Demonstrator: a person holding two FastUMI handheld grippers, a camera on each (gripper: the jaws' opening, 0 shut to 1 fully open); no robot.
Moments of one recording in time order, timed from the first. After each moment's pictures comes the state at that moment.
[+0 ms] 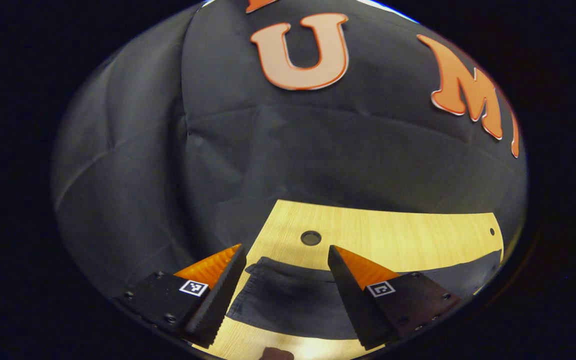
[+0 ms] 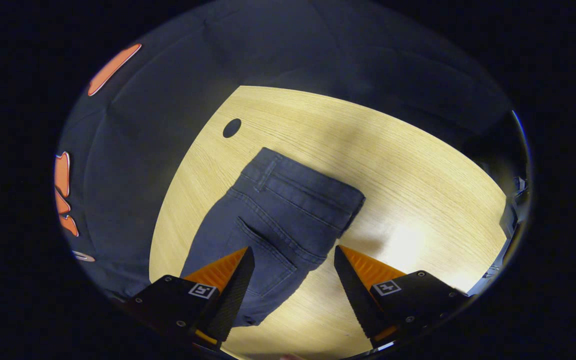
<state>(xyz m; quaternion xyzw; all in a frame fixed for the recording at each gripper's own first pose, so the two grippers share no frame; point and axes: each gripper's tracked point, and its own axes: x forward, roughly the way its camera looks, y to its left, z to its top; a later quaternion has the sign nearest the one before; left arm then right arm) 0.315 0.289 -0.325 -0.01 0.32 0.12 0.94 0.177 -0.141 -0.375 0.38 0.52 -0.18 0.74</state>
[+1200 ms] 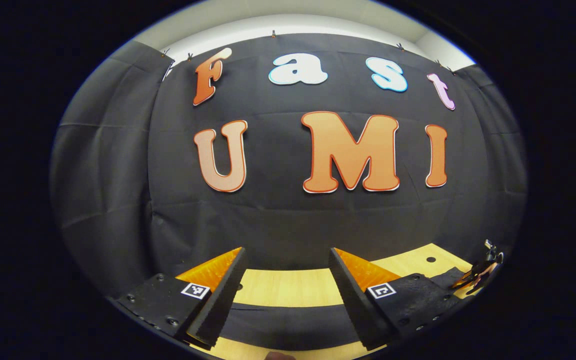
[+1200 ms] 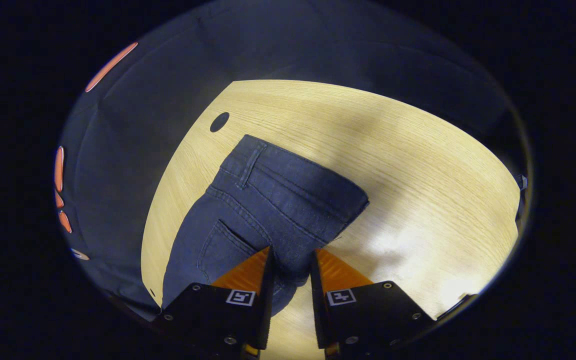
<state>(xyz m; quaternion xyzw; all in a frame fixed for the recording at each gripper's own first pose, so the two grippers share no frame) 0.186 0.125 -0.151 0.01 0.11 0.01 0.99 0.191 -0.133 -0.423 0.37 0.49 -0.18 0.77</state>
